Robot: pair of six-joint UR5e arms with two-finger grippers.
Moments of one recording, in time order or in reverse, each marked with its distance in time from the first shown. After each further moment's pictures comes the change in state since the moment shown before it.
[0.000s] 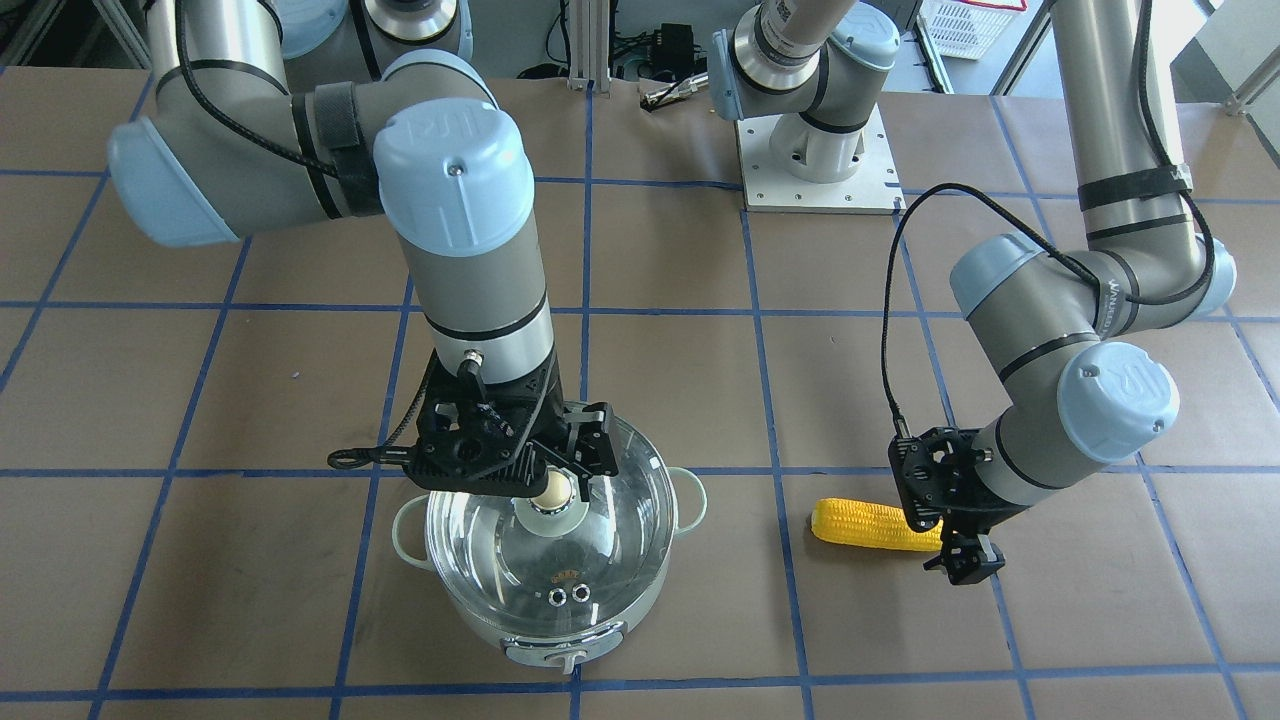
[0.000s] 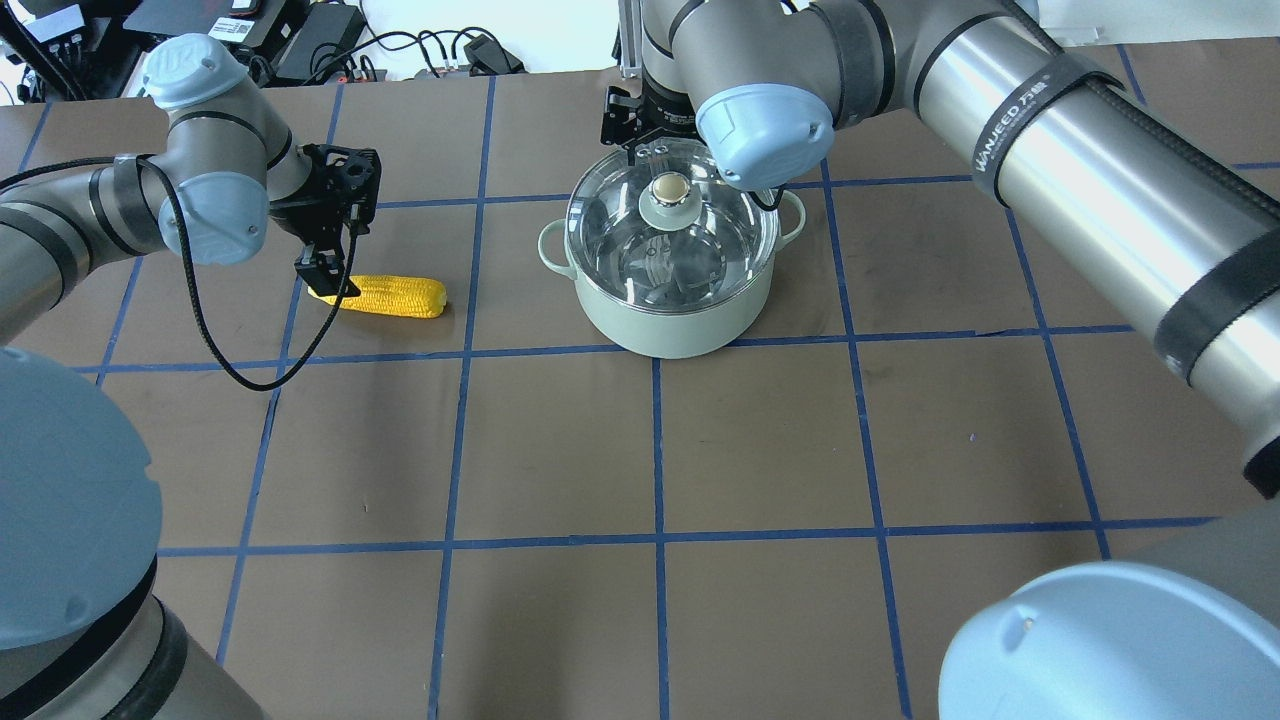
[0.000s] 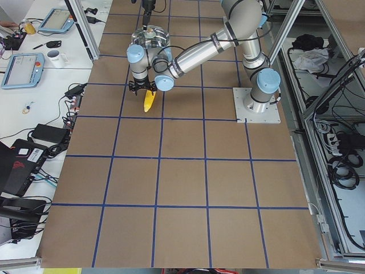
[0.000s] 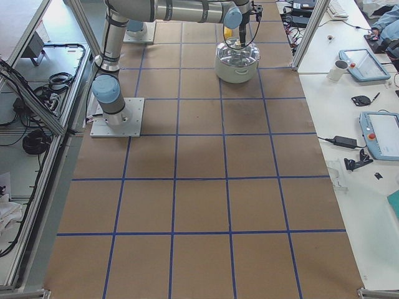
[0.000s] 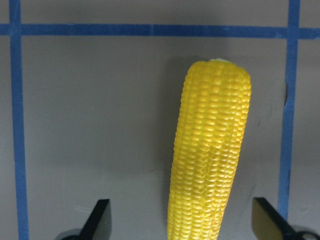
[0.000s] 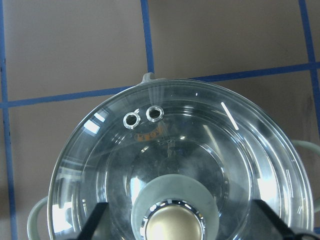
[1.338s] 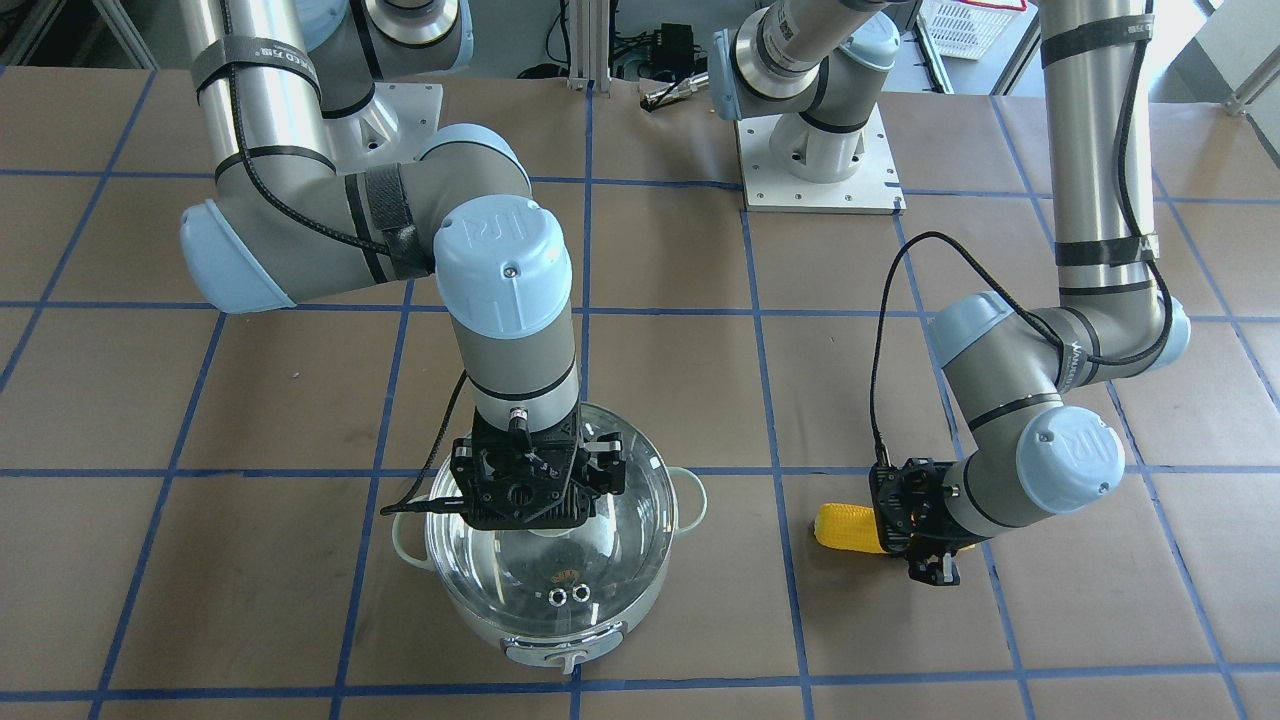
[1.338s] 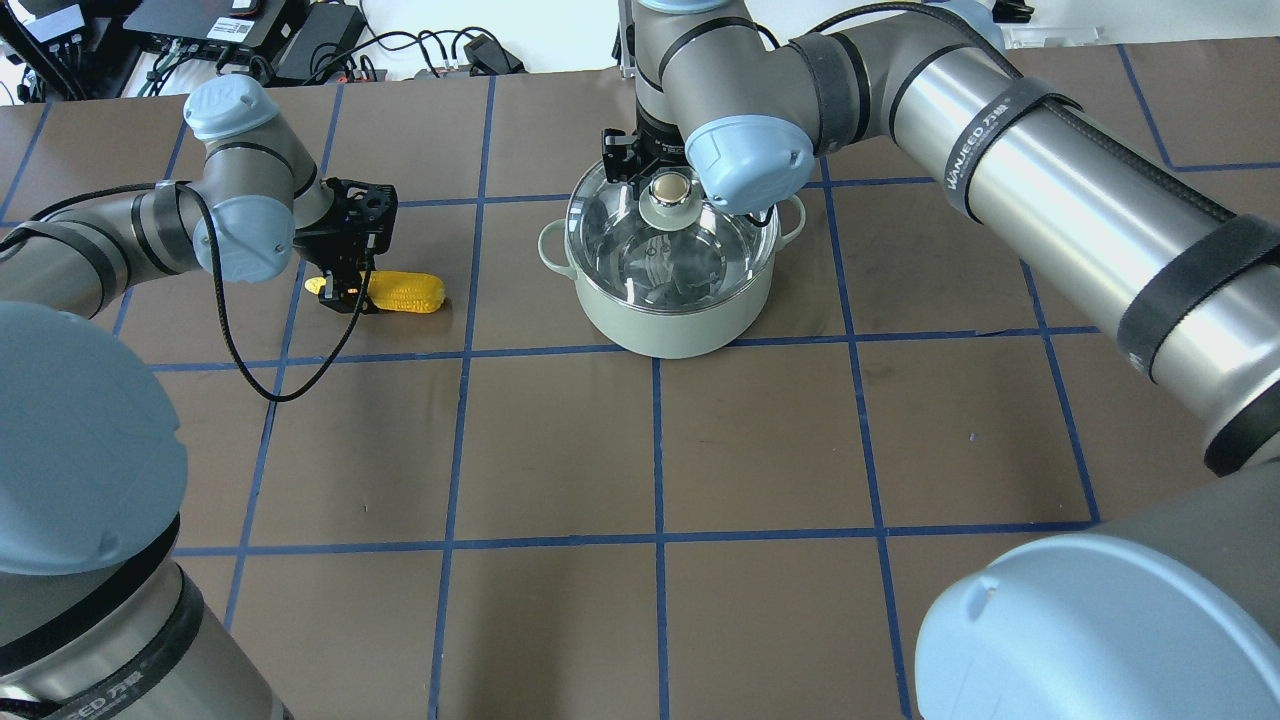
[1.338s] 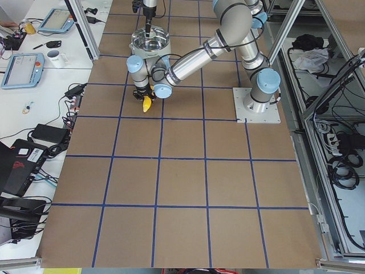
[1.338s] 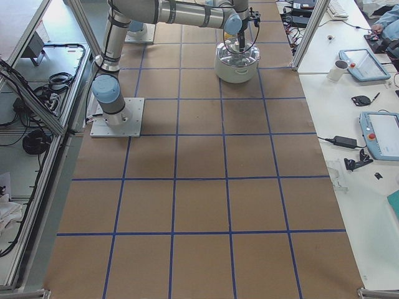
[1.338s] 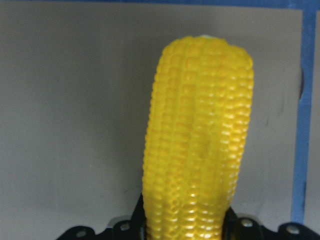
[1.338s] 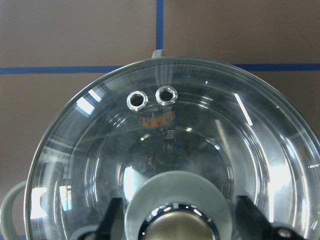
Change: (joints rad) left arm 0.000 -0.077 -0.007 0.006 0.027 0.008; right arm 0.009 0.032 0.025 -0.018 0.002 -0.104
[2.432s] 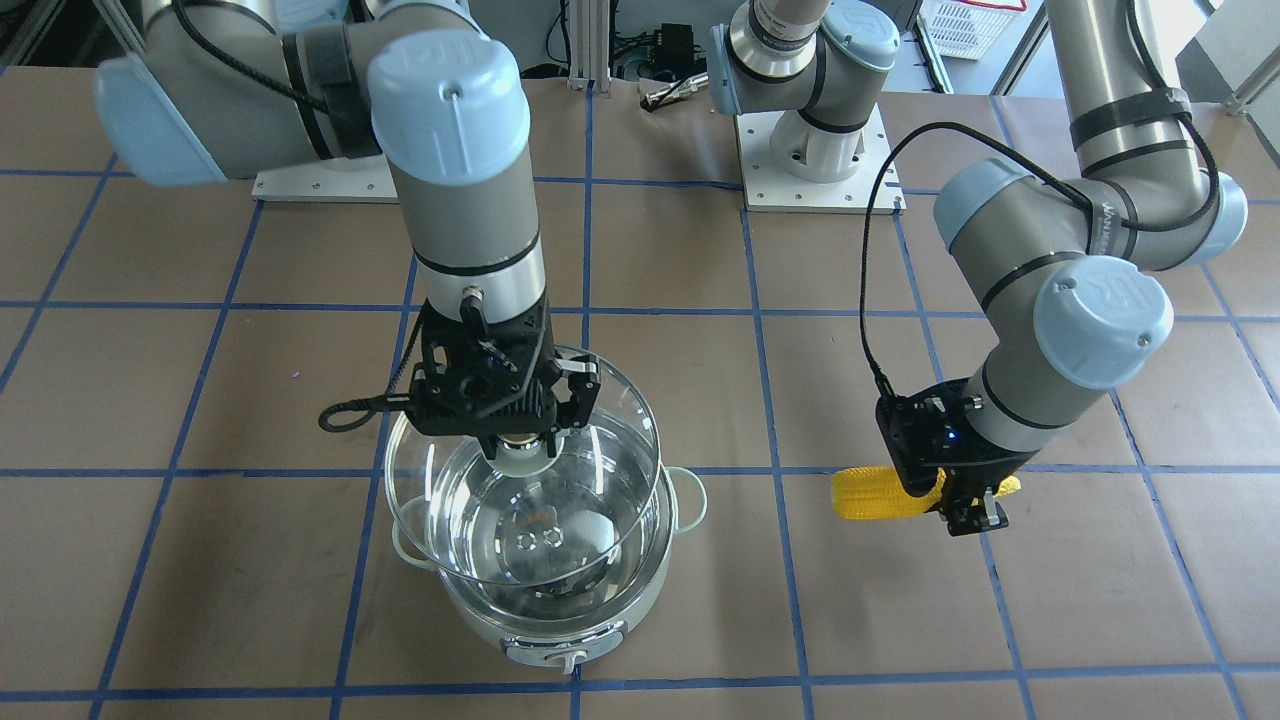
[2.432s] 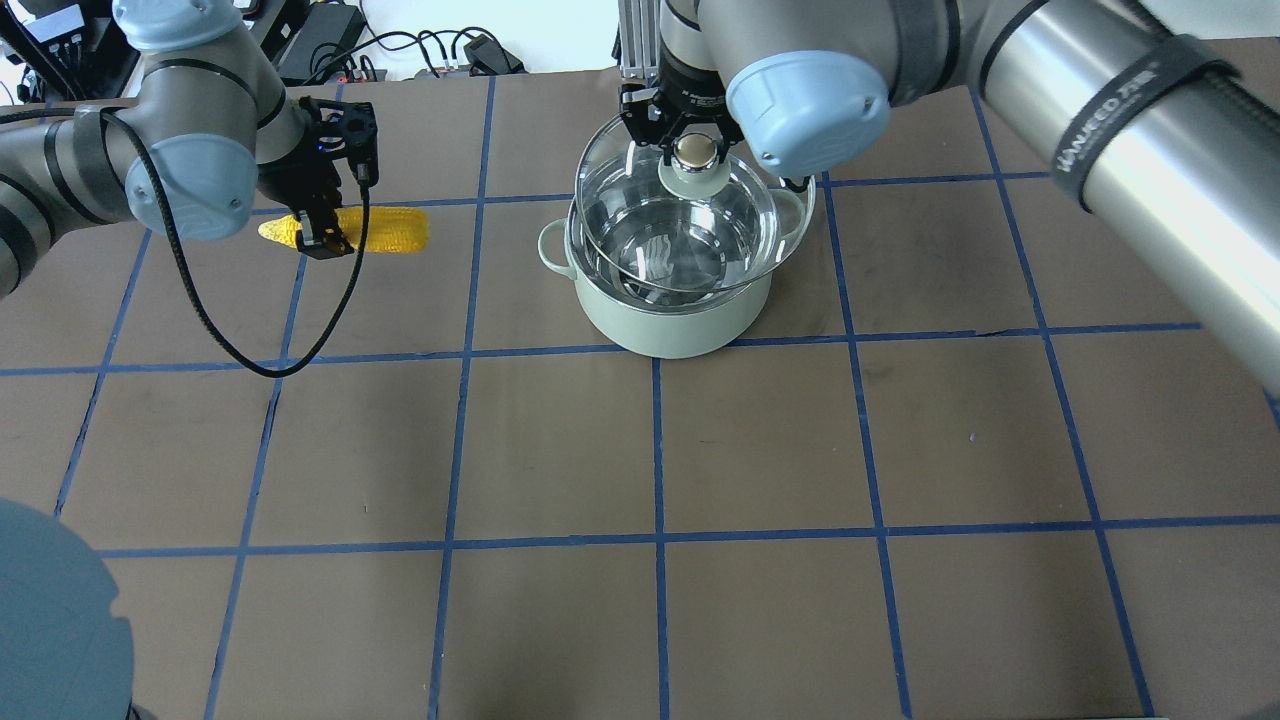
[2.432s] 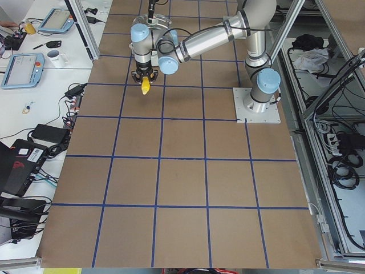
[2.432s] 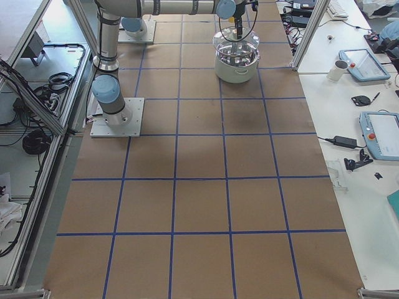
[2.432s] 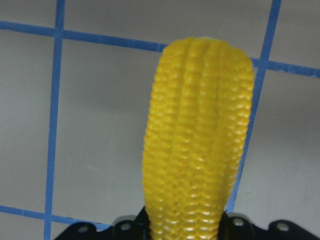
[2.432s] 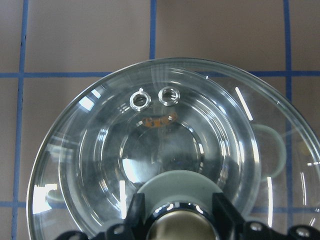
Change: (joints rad) left arm -0.066 0.222 0.013 -0.097 0.070 -0.218; right arm -0.016 -0.150 0.001 0.107 -0.003 -0.024
